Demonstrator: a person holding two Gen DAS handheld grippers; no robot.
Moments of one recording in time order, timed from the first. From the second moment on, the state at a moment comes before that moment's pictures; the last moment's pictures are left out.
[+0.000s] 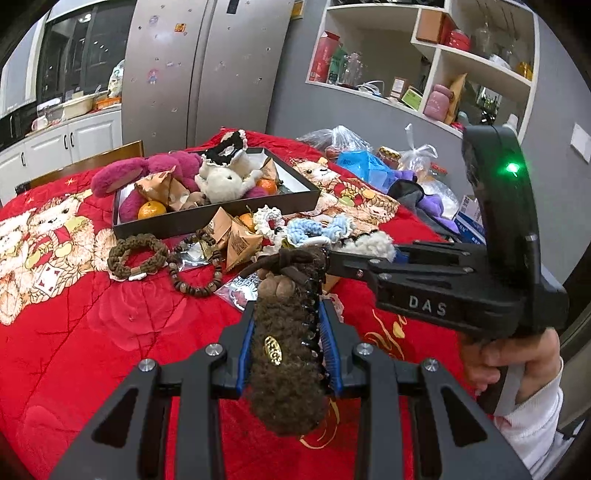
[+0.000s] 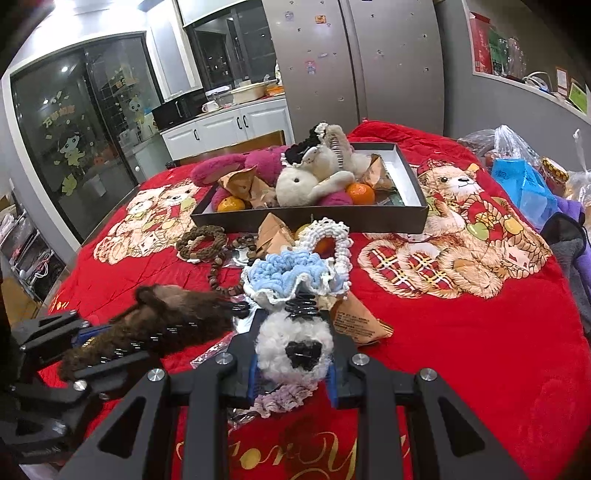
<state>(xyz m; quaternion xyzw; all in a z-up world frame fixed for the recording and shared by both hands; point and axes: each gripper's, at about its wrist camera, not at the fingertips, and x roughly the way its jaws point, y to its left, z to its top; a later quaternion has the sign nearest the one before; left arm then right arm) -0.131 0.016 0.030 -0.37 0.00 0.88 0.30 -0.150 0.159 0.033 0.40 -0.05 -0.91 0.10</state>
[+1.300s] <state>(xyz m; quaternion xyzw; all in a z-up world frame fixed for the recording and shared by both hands) -0.153 0.003 0.082 -0.32 -0.01 0.92 0.22 -0.142 0.138 0.097 0.33 -0.02 -0.94 0.10</state>
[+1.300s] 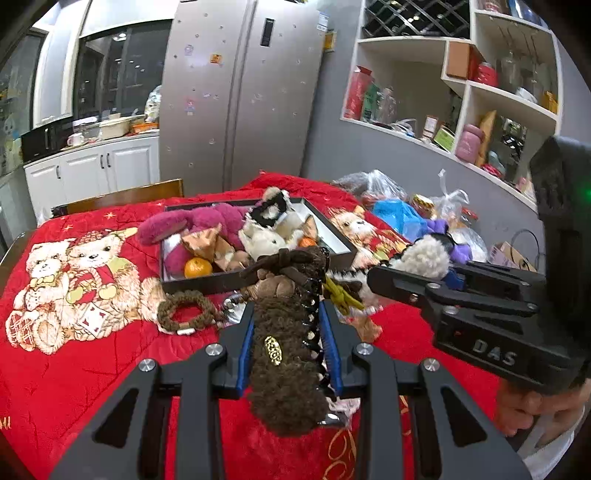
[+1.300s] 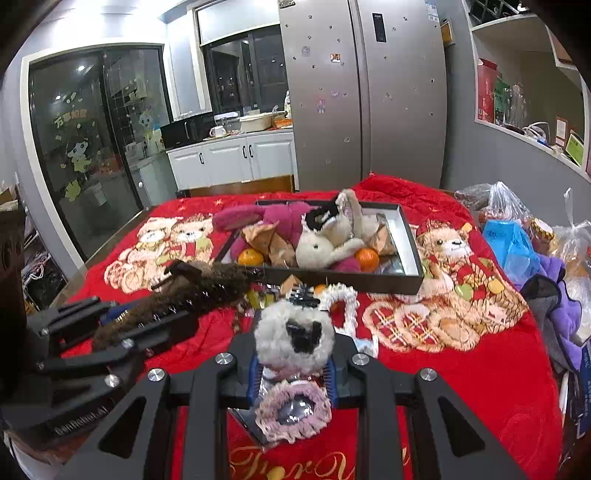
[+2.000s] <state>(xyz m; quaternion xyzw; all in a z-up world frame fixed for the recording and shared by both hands) -0.210 -0.005 0.120 -0.31 -0.03 0.93 0.20 -0.176 0.121 0.141 0.30 0.02 -0.95 0.09</state>
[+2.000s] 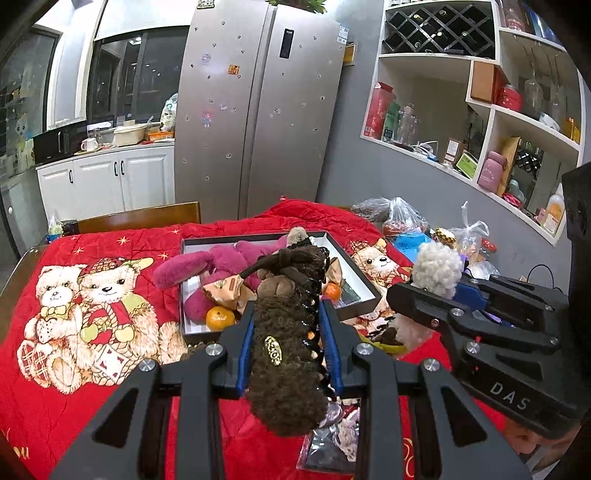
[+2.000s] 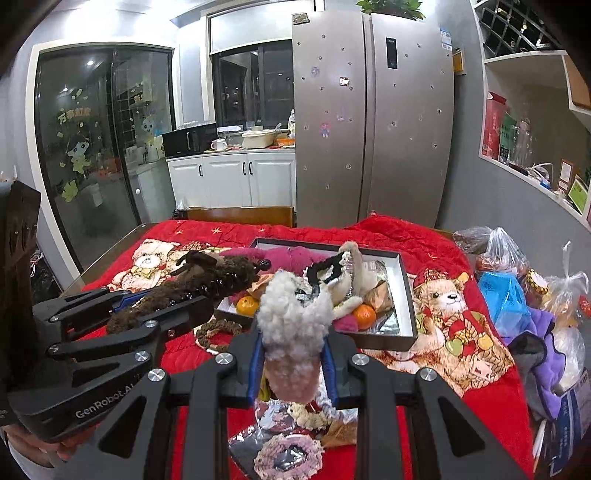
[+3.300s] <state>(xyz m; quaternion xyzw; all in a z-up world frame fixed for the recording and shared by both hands) -0.383 0.033 0.008 -0.38 0.00 0.91 0.18 -0.365 0.165 0.079 0.38 0.05 -0.92 -0.02</state>
